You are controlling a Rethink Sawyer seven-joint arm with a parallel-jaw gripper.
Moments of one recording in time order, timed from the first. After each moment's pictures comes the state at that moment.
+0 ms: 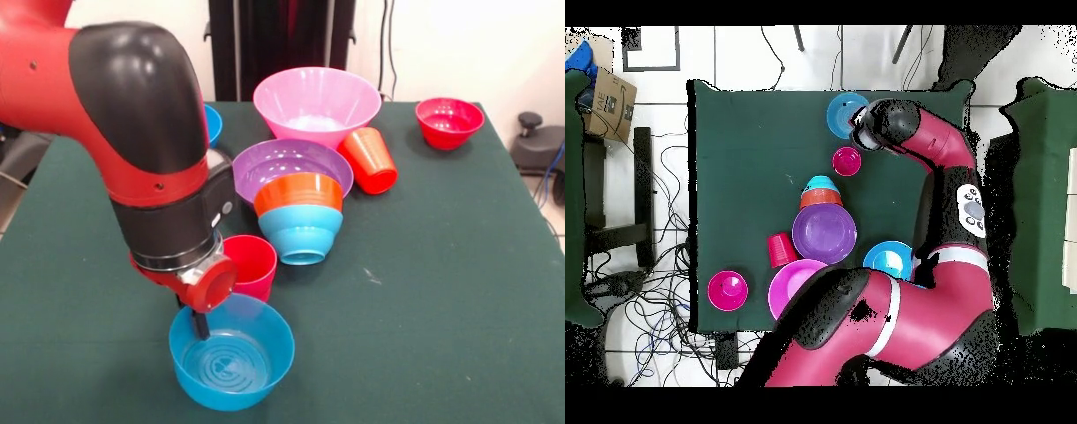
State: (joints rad) arm -0.41 -0.20 0.09 0.95 0.07 0.76 2.06
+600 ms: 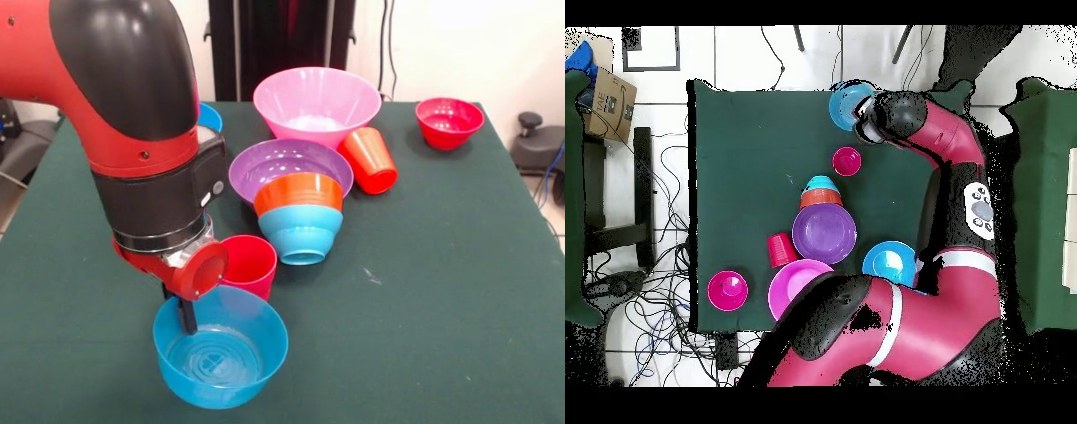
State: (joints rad) arm -0.41 -0.25 0.09 0.95 0.07 0.76 2.06
